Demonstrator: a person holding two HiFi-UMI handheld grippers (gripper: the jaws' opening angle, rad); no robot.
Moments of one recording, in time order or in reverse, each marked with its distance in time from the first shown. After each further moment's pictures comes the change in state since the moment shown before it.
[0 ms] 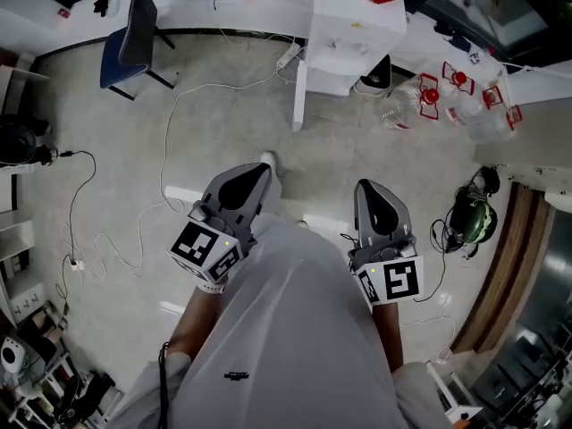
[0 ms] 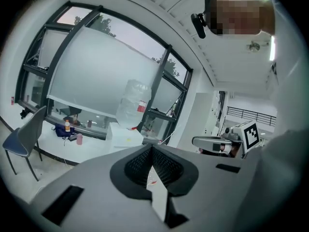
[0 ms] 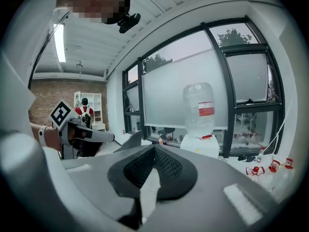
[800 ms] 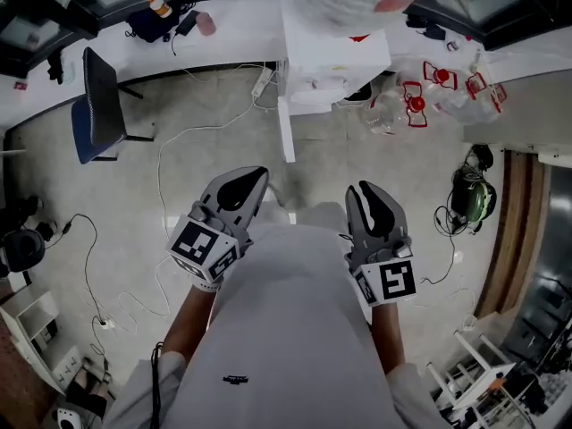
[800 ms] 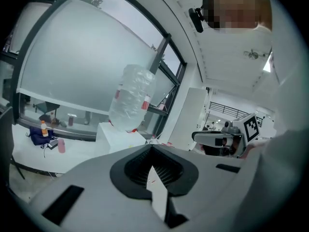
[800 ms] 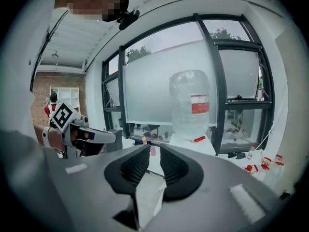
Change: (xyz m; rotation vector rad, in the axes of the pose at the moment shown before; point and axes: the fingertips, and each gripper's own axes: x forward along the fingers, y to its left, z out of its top) left arm 0.144 0.136 0.072 0.046 0.125 -0.219; right arm 0.163 -0.072 0.037 0.047 0.080 -0.195
